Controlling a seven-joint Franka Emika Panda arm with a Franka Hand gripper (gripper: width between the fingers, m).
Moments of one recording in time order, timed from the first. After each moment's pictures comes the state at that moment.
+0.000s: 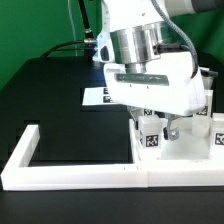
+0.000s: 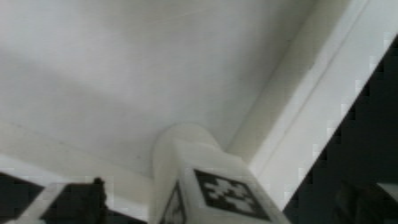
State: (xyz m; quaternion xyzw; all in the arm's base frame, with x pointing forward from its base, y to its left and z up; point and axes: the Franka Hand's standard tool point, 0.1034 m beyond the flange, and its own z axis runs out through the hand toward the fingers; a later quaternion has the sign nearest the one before) arm 0.662 -0.008 0.064 -0.88 0.47 -0.06 0.10
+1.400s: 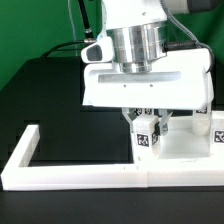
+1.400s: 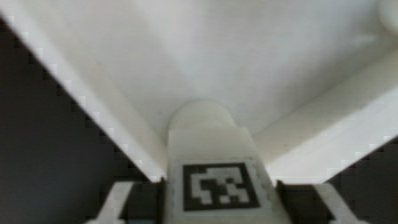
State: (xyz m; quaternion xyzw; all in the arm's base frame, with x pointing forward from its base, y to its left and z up) arm 0.663 -0.011 0.067 -0.90 0.43 -0.03 0.08
